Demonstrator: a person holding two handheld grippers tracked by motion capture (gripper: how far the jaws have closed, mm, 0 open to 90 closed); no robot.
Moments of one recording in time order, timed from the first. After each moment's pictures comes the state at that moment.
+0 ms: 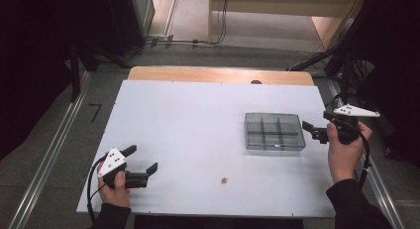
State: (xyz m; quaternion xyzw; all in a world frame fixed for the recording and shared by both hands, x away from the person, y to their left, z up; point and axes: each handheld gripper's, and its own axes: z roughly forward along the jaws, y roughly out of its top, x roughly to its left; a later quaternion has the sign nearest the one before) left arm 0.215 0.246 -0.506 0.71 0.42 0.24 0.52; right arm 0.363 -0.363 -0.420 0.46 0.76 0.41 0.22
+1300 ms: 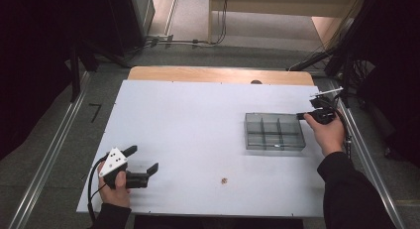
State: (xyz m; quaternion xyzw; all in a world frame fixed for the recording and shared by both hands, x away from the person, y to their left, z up) left arm 0.215 0.245 -0.506 0.71 0.42 0.24 0.51; right arm 0.462 -0.350 -0.460 0.54 0.79 0.27 0.09
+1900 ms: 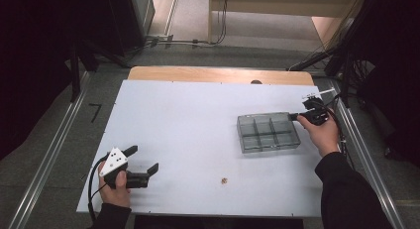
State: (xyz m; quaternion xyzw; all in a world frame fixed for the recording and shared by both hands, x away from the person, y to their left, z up) left arm 0.216 0.244 -0.506 0.72 0.41 0.24 0.51; right arm 0.462 -0.331 -0.467 0.48 0.82 0.30 0.07
